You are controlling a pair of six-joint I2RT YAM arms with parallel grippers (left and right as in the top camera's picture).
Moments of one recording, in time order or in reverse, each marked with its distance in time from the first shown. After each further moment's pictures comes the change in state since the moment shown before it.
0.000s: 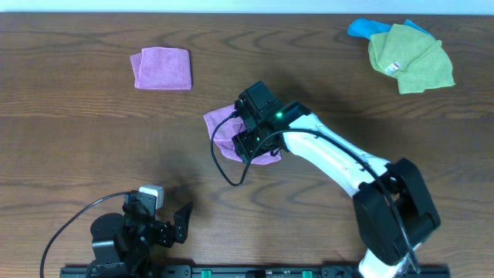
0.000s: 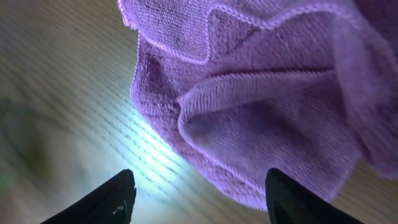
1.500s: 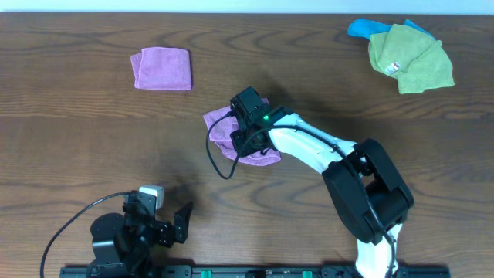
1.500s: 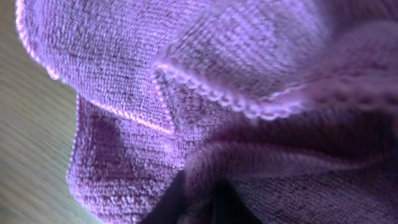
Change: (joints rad) left arm 0.000 0.000 0.000 0.000 0.003 -0.003; right arm 0.010 0.158 0.000 0.170 0.045 0.072
